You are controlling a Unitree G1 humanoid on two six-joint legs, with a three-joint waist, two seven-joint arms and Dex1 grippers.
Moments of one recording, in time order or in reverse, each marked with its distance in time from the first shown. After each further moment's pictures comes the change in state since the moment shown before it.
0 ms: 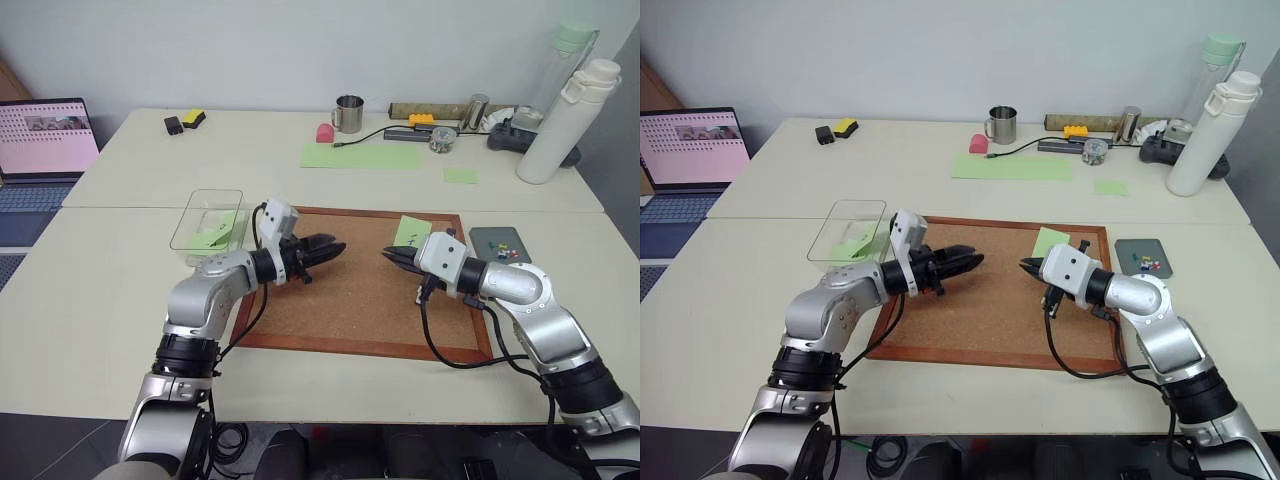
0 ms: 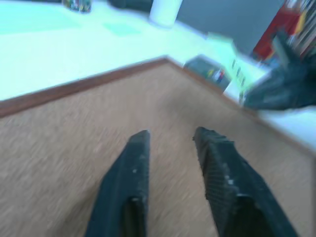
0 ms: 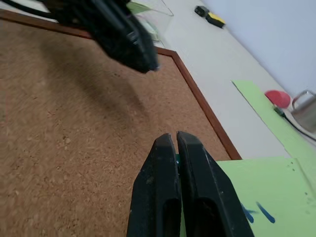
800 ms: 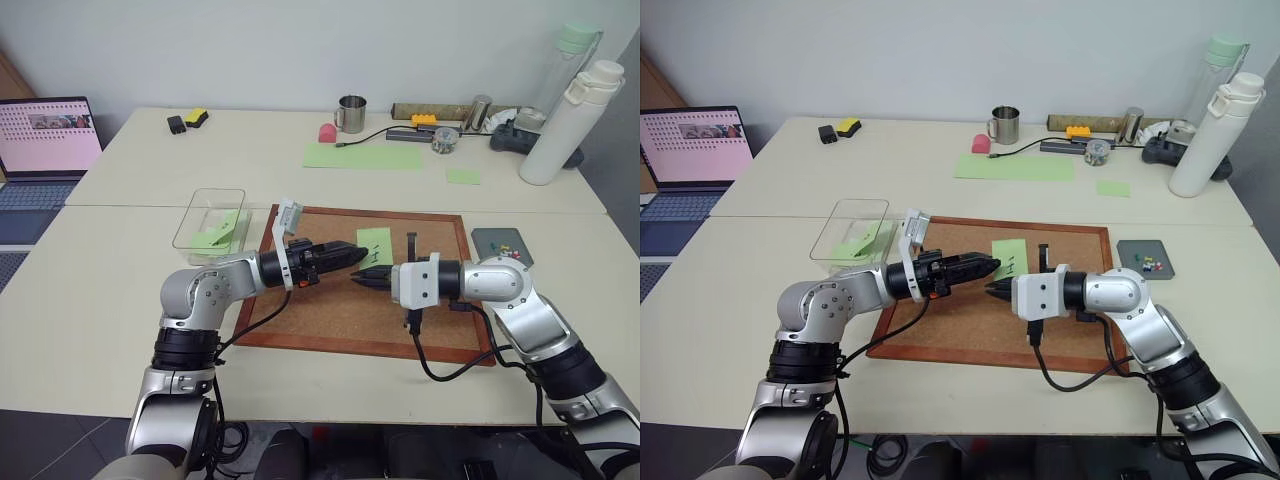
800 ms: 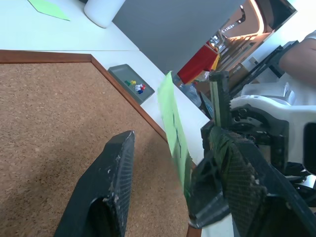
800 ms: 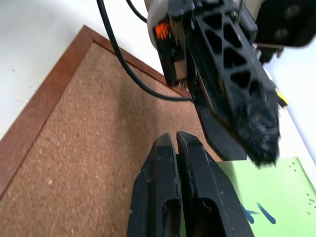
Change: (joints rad) left arm -0.008 -0.015 0.030 -0.057 -0.246 0.326 0.000; right arm -0.088 0.052 0.099 -0.004 -0.054 -0.162 0.156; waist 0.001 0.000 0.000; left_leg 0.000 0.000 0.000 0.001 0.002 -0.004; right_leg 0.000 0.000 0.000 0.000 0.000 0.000
